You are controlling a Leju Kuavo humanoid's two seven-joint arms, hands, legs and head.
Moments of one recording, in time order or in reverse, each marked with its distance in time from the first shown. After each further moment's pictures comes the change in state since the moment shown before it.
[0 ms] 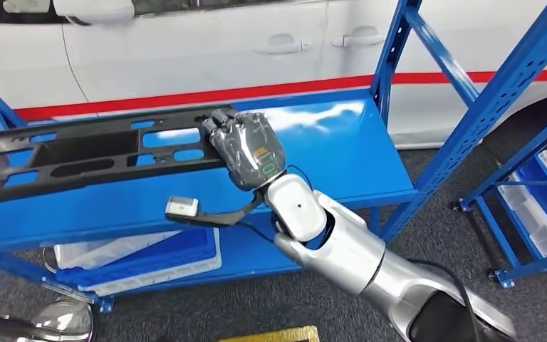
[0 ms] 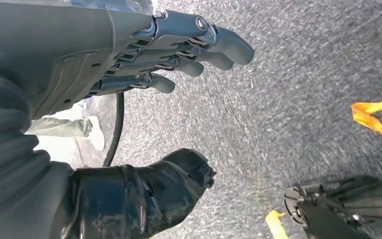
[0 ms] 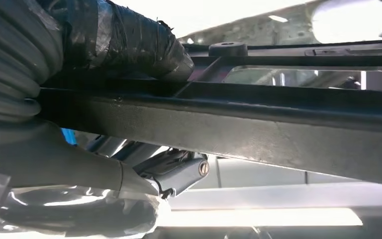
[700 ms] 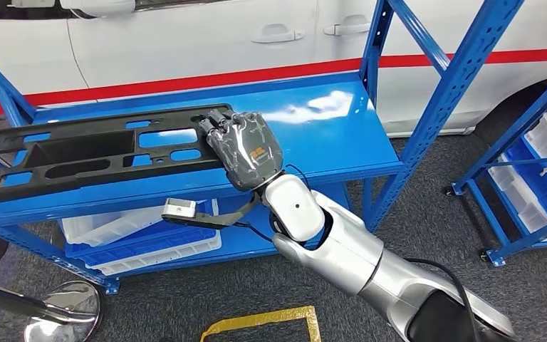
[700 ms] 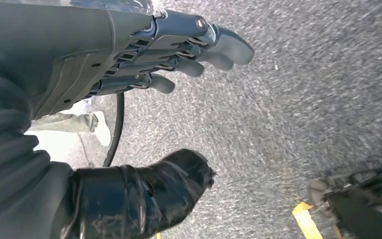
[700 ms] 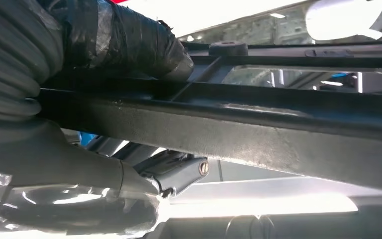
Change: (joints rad) left arm 0.003 -0.001 -0.001 0.003 0.002 -0.001 0.002; right arm 0.001 0.007 0.002 0.006 0.005 -0.006 -0.009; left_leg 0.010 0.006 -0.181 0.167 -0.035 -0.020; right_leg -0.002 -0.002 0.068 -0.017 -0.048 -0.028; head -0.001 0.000
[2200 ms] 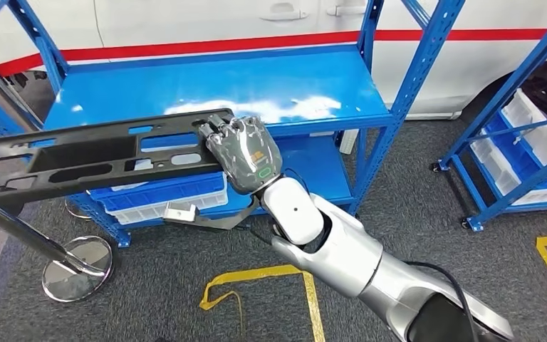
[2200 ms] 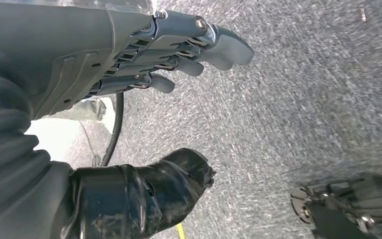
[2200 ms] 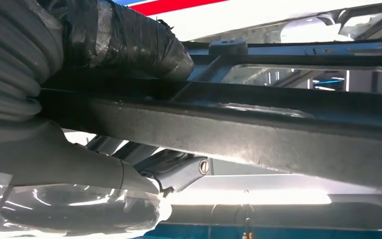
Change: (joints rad) left arm -0.006 -0.001 -0.006 0.001 0.011 -0.014 -0.001; right arm 0.004 0.000 0.006 0.005 0.017 0.017 0.008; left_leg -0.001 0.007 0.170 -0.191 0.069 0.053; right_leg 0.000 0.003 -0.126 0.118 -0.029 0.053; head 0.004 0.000
